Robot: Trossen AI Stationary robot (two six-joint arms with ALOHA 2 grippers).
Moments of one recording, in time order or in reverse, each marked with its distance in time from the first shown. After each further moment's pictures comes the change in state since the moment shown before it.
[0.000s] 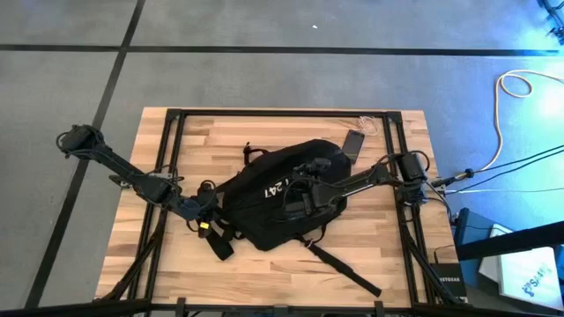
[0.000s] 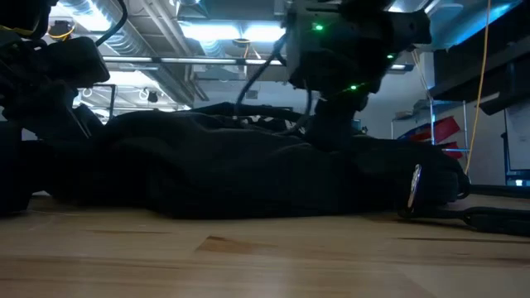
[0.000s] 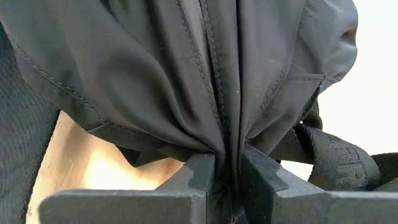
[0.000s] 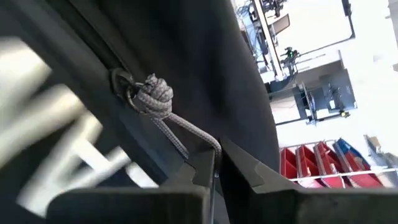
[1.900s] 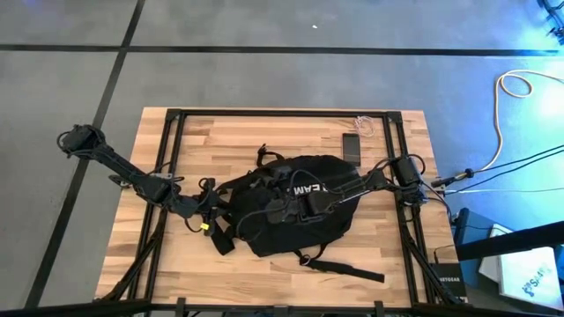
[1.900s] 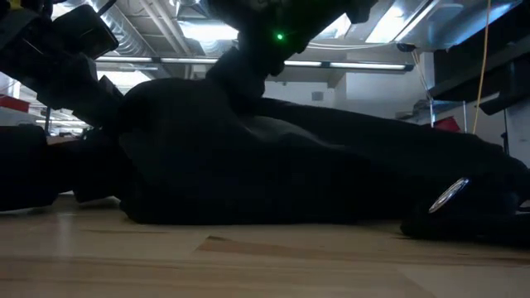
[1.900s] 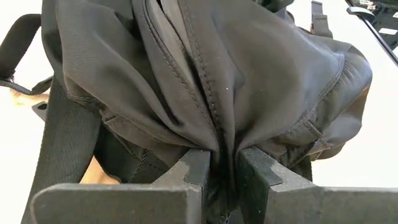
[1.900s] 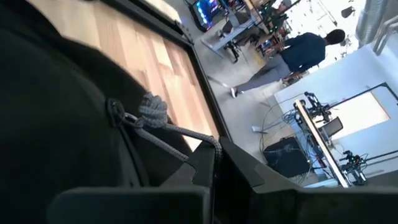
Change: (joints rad) left arm 0.003 0.000 -0.001 0.237 -0.171 0.243; right arm 0.053 0.067 0.106 1.045 -0.190 -0.917
